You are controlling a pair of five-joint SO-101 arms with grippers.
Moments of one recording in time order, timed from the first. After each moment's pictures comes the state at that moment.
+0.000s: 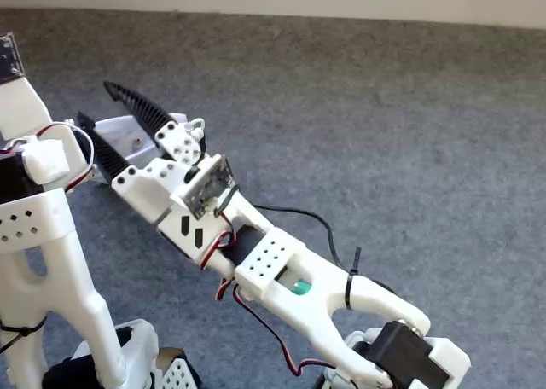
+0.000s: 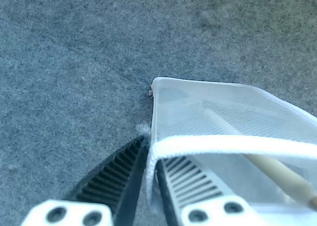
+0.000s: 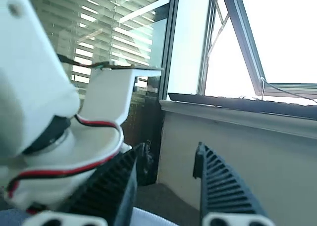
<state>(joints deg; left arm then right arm) -25.9 -28.3 5.9 87.9 12.1 -56.6 -13.0 37.8 -42.7 6.5</state>
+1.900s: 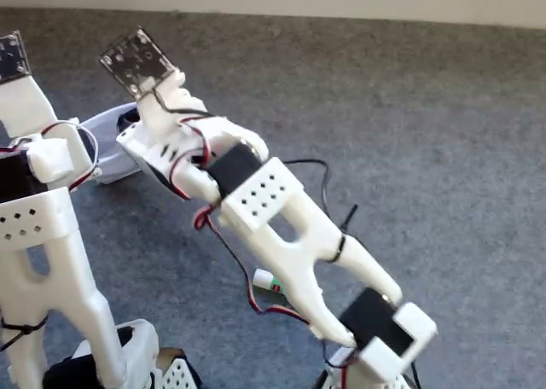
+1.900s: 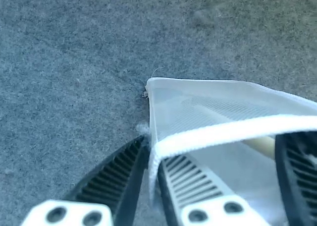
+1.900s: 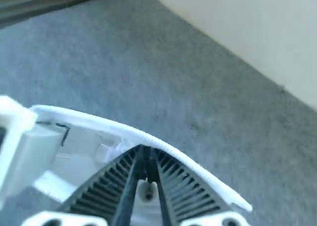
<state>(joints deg) -25.8 -28.3 5.9 87.6 12.2 -47.9 3.6 -11.5 45.8 6.5</state>
